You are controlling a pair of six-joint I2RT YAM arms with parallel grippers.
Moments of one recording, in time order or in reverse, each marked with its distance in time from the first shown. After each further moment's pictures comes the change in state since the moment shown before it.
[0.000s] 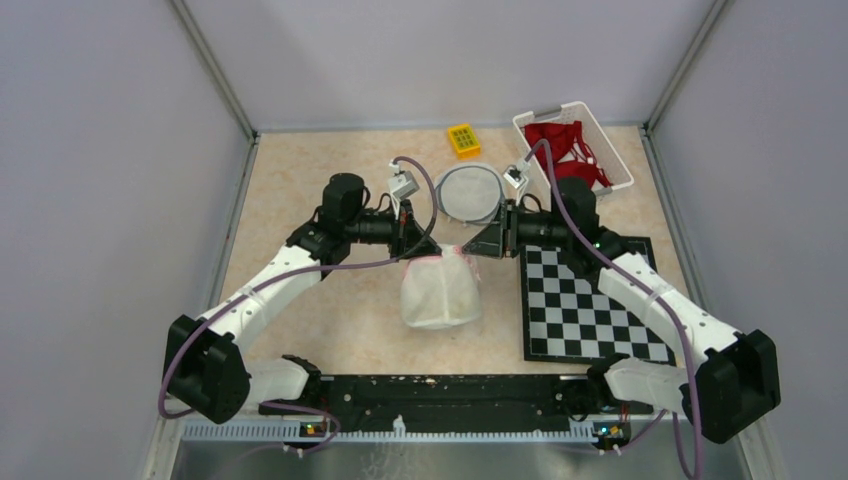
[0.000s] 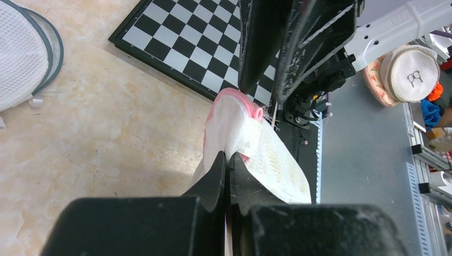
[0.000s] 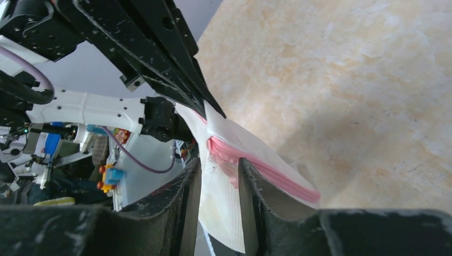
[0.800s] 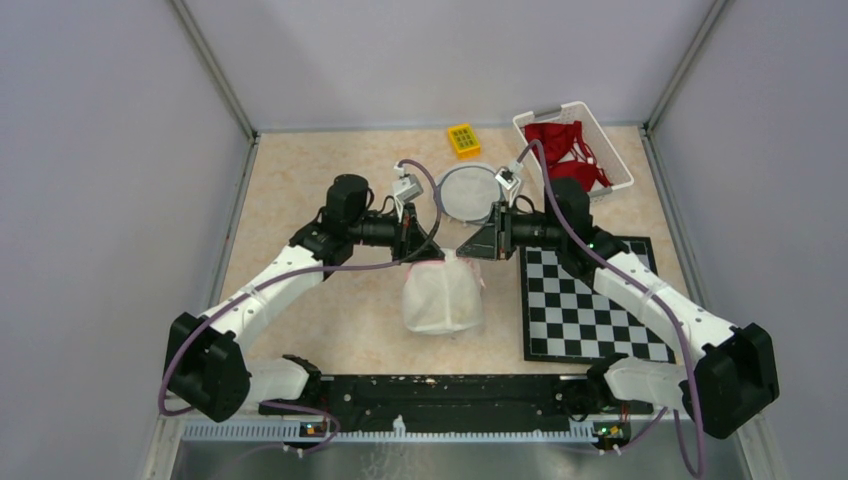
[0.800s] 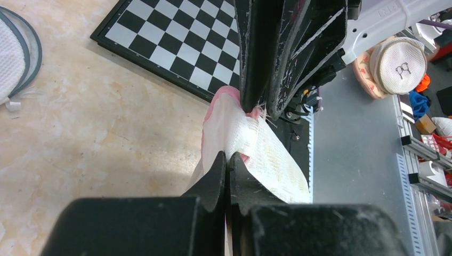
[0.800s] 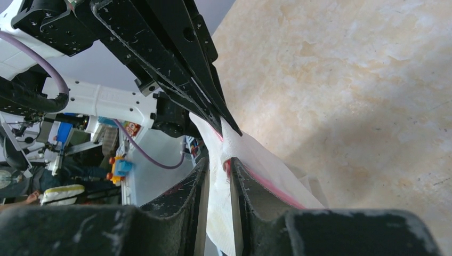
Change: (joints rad) left arm -0.017 0.009 0.000 -0.002 0.029 0.002; right arm 0.042 0.016 0.002 0.053 -0.037 0.030
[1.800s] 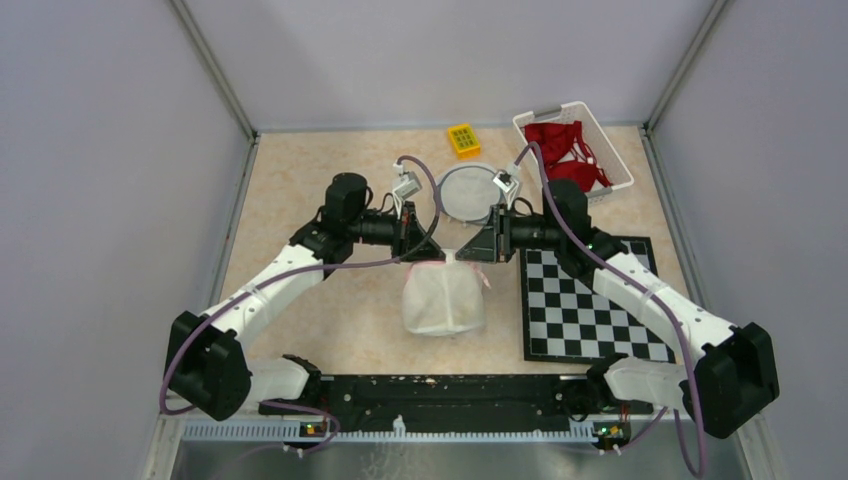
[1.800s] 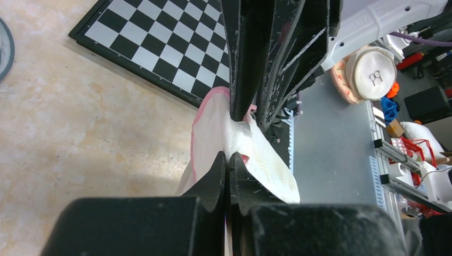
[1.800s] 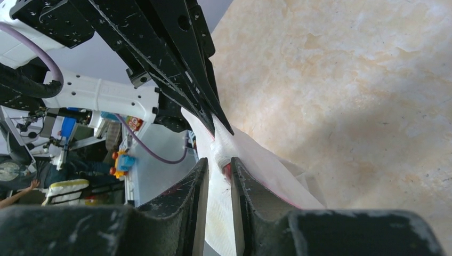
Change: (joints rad) left arm 0.001 0.006 0.000 0.033 0.042 -0.086; right arm 0.013 0.004 -0.002 -0.013 -0.005 0.000
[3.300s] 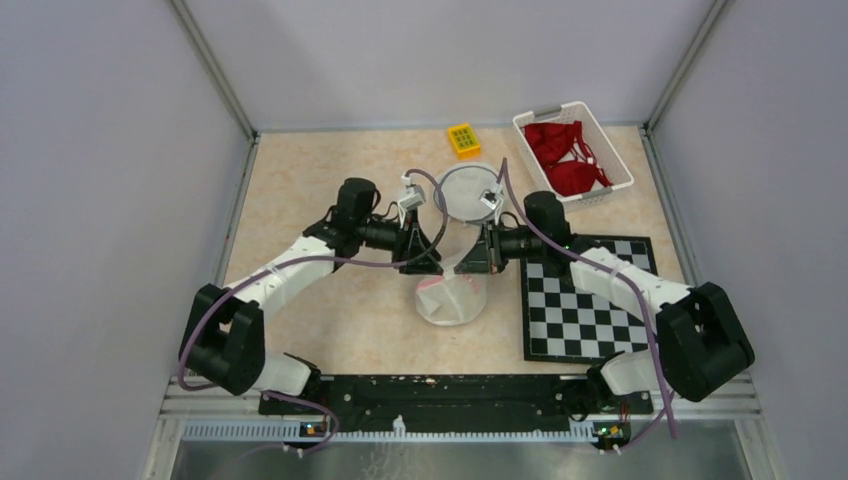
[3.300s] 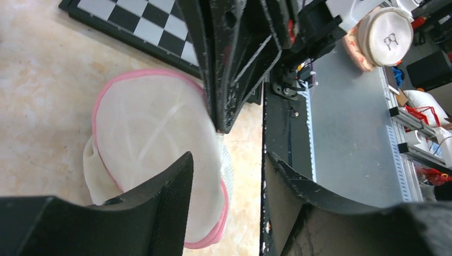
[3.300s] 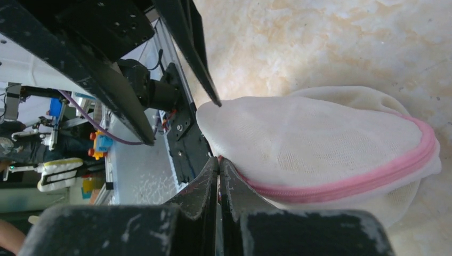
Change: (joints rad) left arm 0.042 0.115 -0.025 -0.025 0.110 0.200; right arm -0.027 0.175 -0.098 0.124 -0.060 -0.109
